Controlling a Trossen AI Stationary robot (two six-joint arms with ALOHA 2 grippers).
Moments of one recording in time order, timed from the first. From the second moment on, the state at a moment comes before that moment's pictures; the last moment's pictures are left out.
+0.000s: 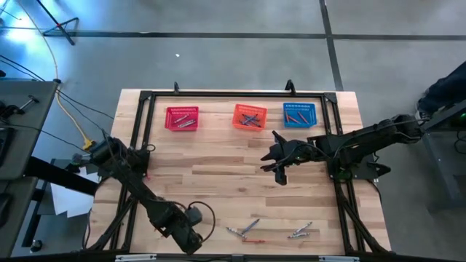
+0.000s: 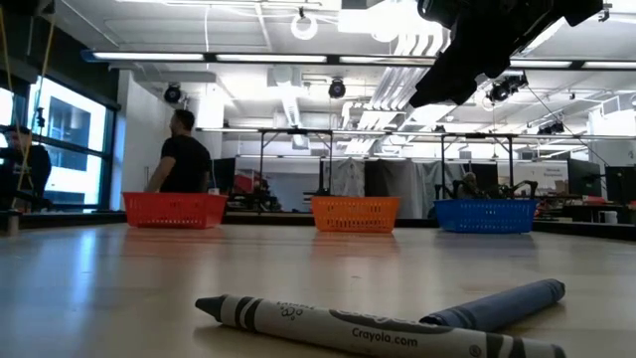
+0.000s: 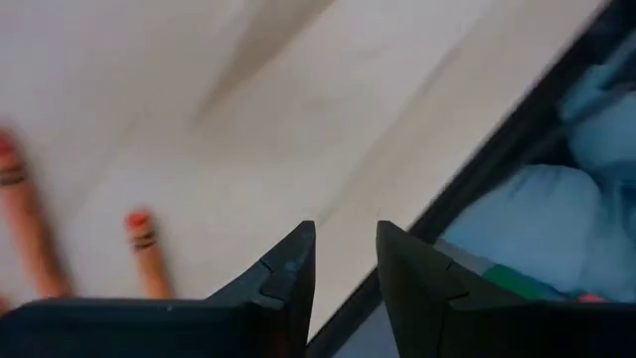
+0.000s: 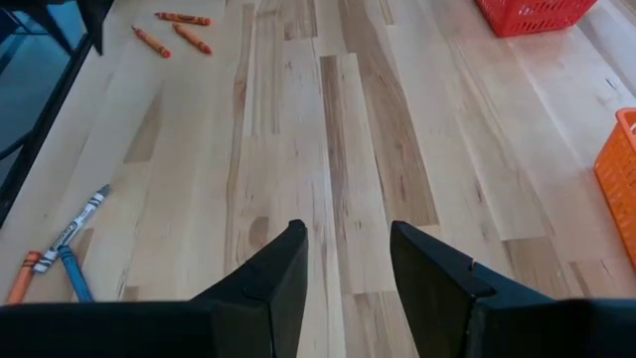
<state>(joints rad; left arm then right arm) -0.79 1.85 1.29 -0.72 0.04 -1.48 0.16 1.21 0.74 -0.16 0.10 0.20</state>
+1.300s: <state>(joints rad) -0.89 1.94 1.29 -0.92 0.21 -1.74 0.16 1.21 0.74 -0.19 0.11 0.18</state>
